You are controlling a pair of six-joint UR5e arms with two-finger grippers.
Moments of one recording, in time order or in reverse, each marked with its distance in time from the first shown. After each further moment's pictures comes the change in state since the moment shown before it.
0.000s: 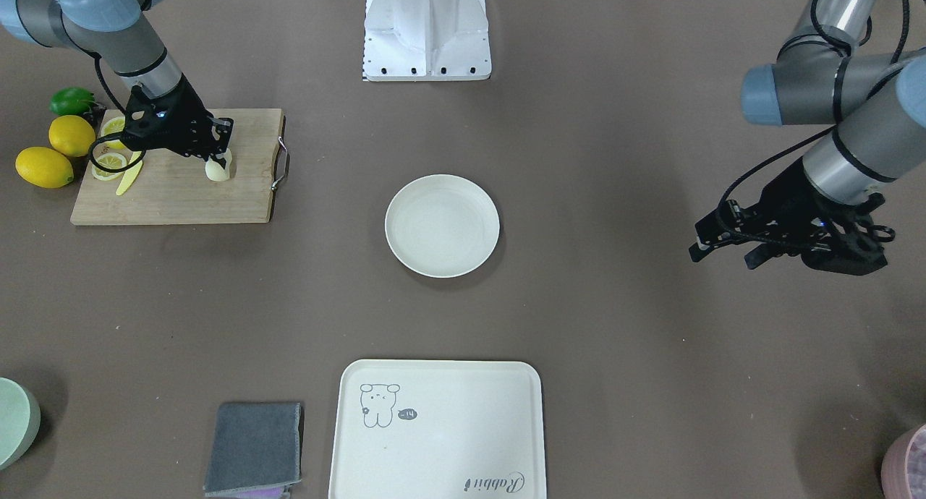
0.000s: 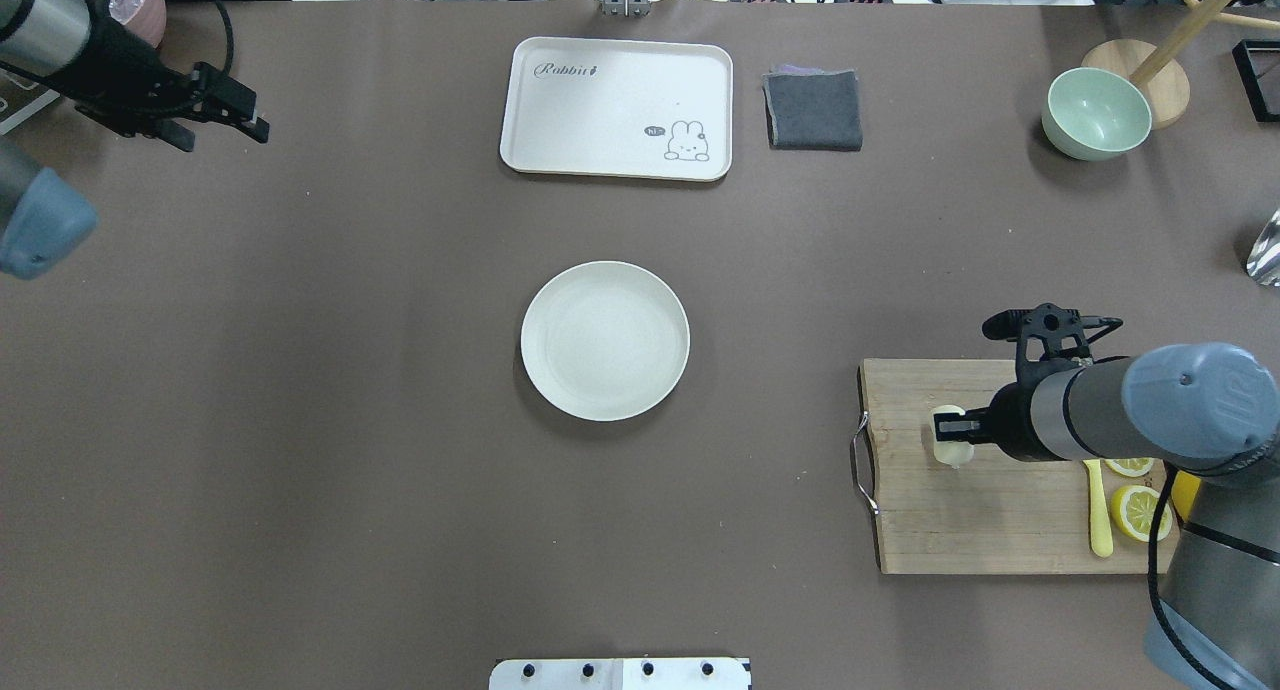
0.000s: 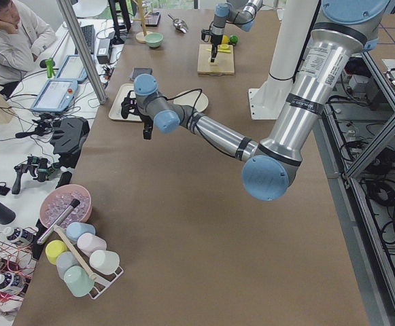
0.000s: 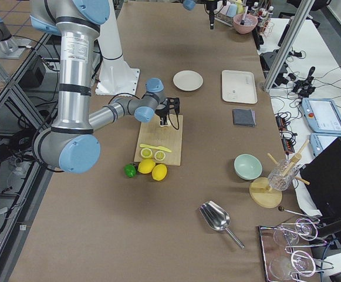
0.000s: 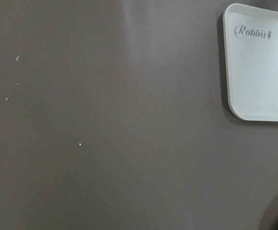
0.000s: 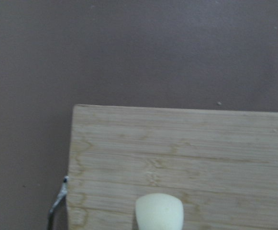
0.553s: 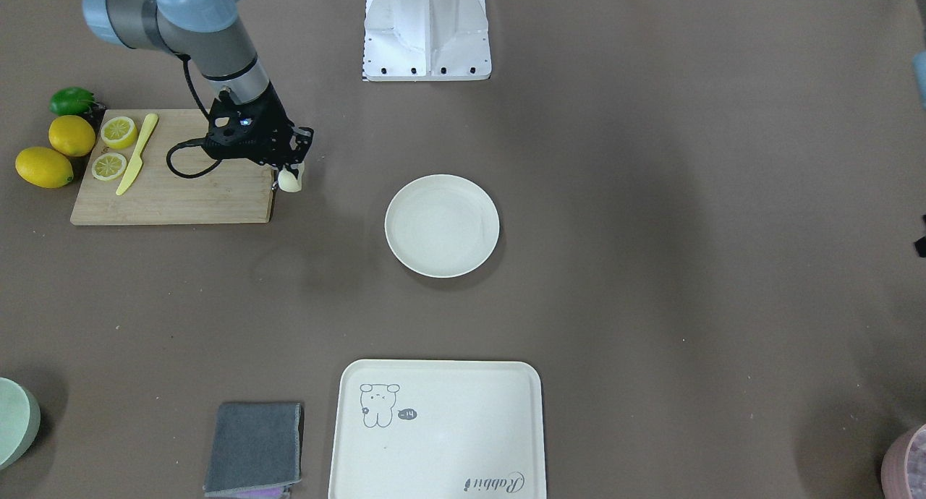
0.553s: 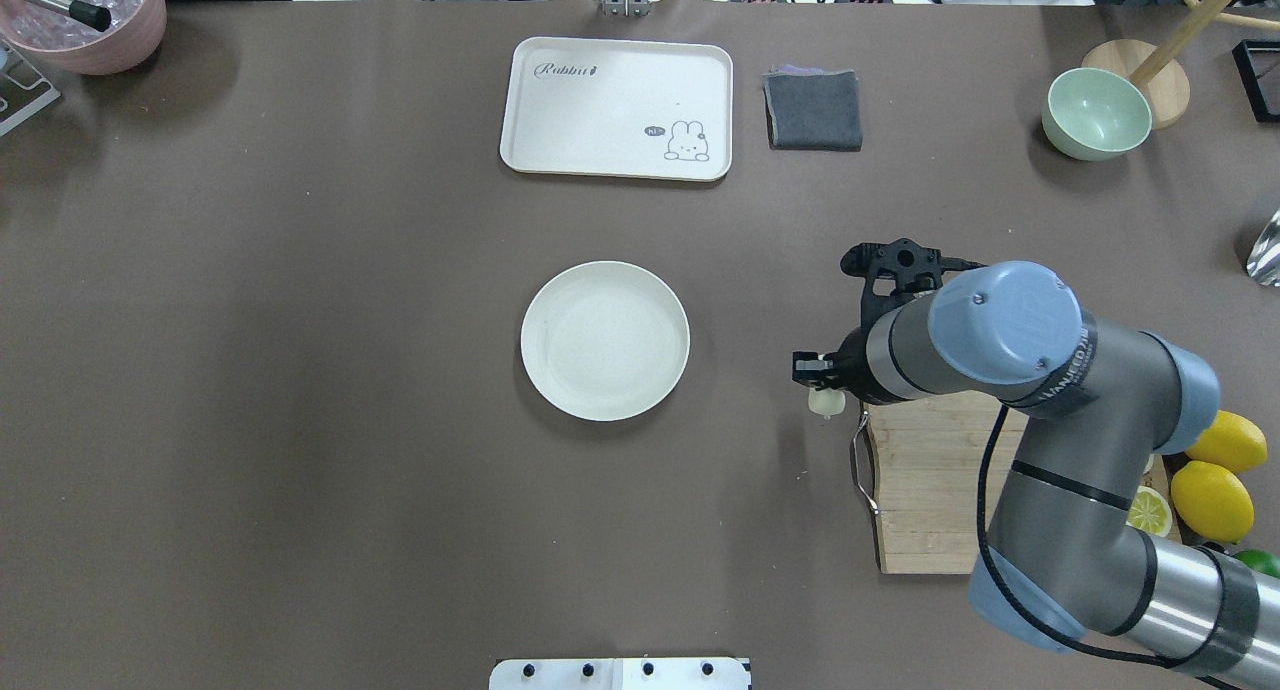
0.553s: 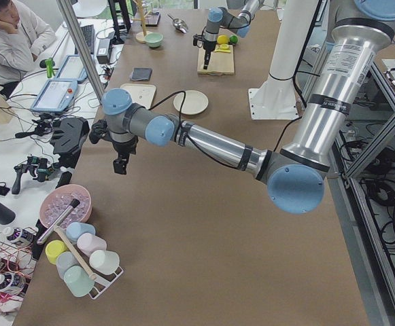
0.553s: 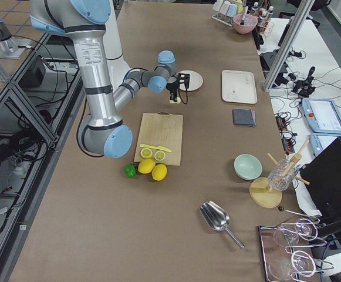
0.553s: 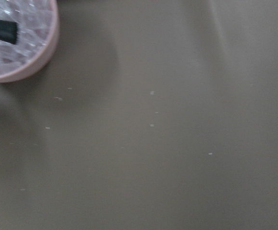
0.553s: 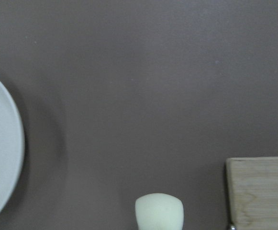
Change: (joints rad) left arm -0.347 0.079 0.047 0.382 0.061 0.783; right arm -0.007 0.373 -0.027 -0.357 -0.028 0.107
